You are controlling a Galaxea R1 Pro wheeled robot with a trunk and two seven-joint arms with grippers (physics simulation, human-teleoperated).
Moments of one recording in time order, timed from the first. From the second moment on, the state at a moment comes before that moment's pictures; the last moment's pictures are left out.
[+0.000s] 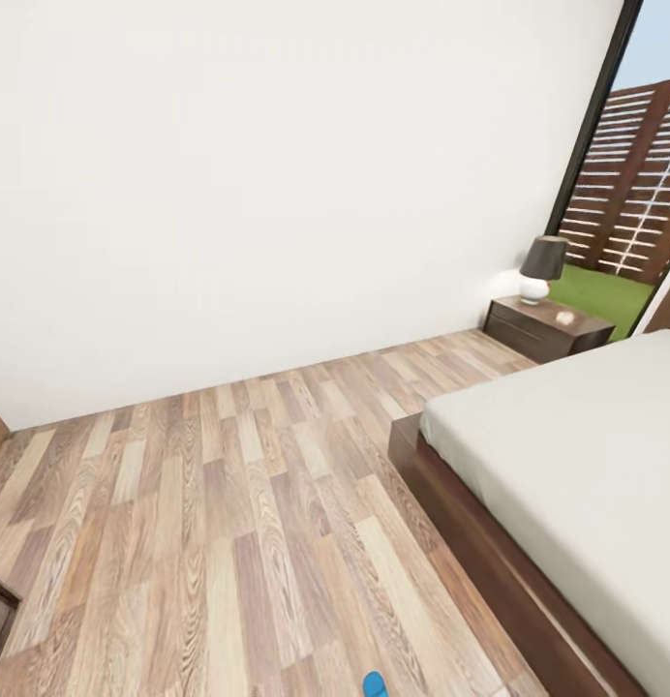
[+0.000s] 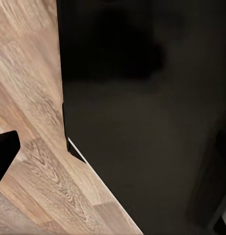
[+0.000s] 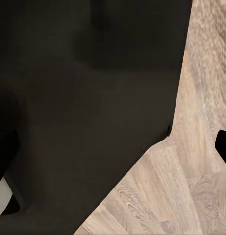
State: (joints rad) left arm 0.01 0.00 0.04 -0.03 0.00 -0.04 0.00; right arm 0.00 0.02 0.00 0.01 0.00 0.00 -0.01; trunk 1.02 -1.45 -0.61
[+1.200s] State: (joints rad) left arm 0.01 0.00 0.04 -0.03 0.00 -0.04 0.00; right arm 0.00 0.02 0.00 0.01 0.00 0.00 -0.01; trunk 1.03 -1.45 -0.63
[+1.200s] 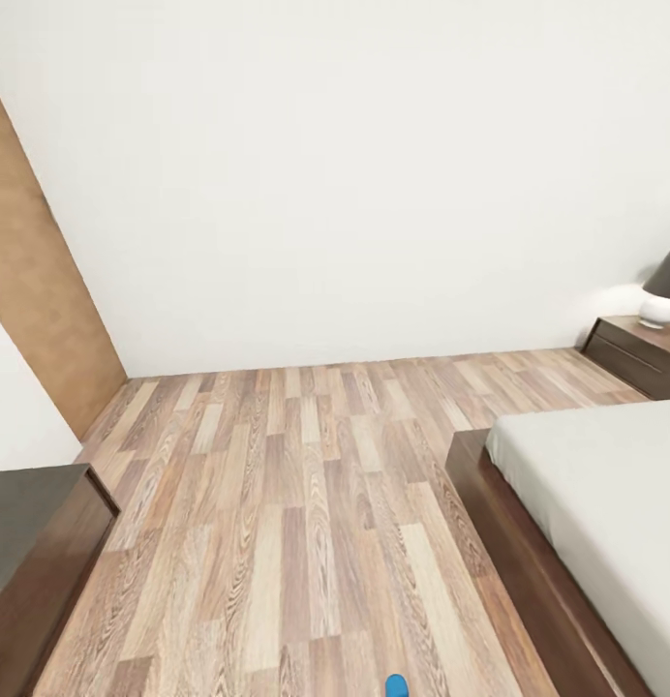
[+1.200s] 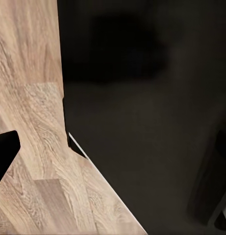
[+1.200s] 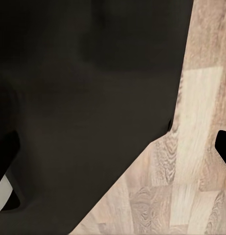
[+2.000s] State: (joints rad) left arm 0.01 0.00 0.04 -0.03 0.00 -0.04 0.00; right arm 0.00 0.02 0.00 0.01 0.00 0.00 -0.01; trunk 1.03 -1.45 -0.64
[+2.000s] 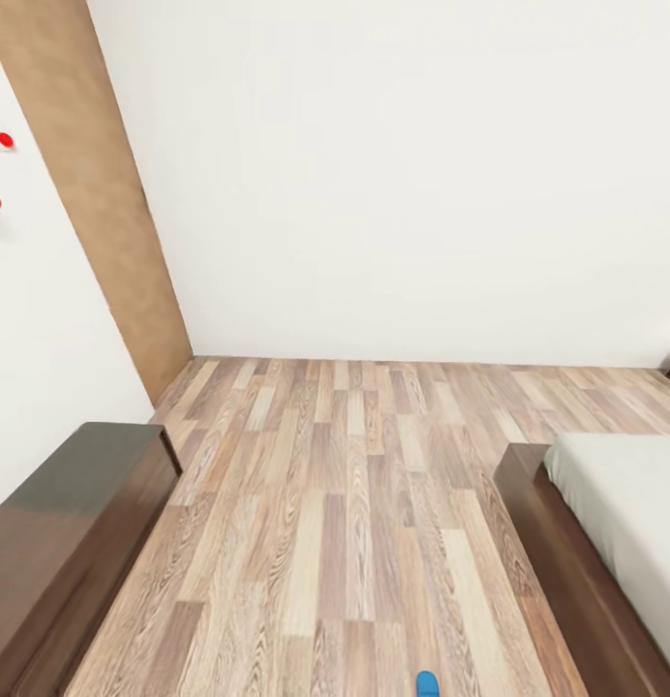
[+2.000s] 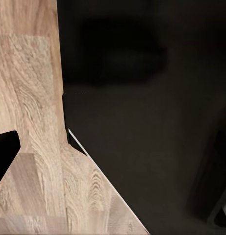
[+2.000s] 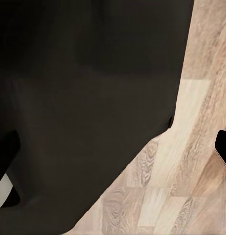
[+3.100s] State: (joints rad) left arm 0.01 0.00 0.04 -0.04 0.00 -0.04 0.00; right arm 0.00 0.01 0.00 0.00 0.00 0.00 0.00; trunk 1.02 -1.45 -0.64
